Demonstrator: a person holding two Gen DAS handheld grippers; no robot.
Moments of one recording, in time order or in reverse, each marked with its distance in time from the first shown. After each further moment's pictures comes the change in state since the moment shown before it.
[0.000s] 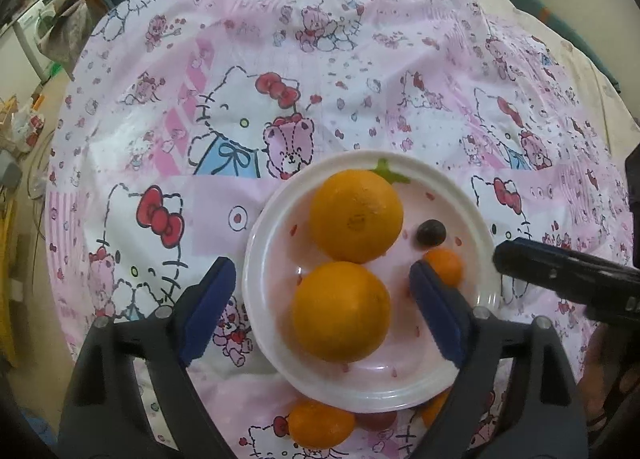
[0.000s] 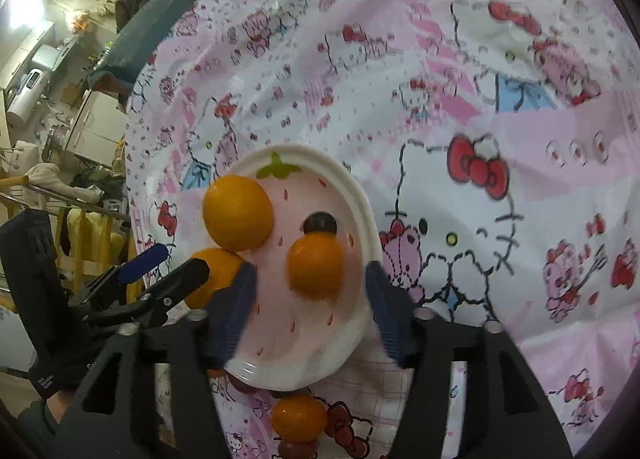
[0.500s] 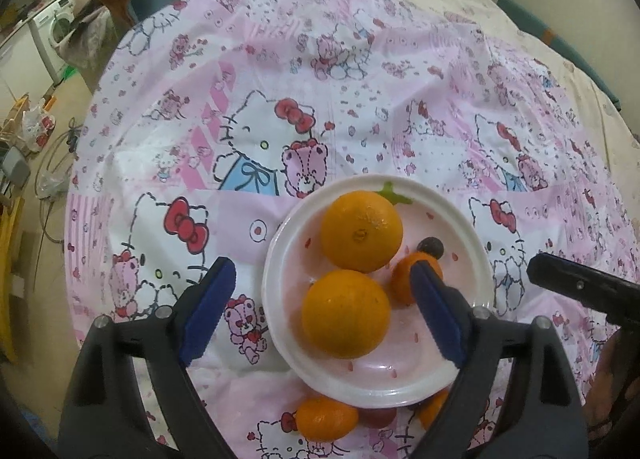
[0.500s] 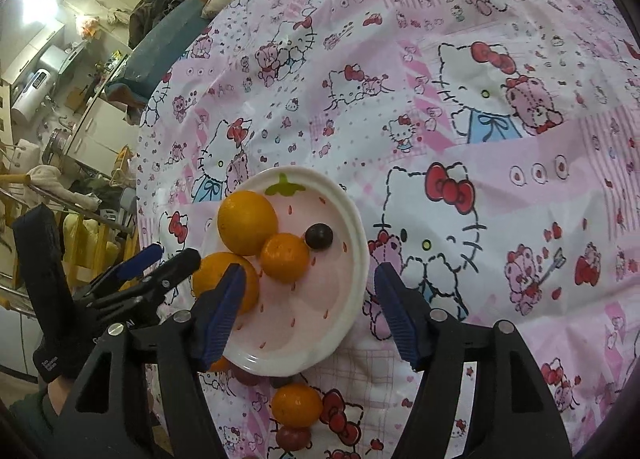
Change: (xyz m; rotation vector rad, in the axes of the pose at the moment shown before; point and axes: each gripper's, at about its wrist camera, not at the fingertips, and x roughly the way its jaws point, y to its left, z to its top) left arm -0.027 0.008 -0.003 -0.031 -0.088 0.018; right arm -0.033 0.002 -0.009 -0.004 -0.072 -0.025
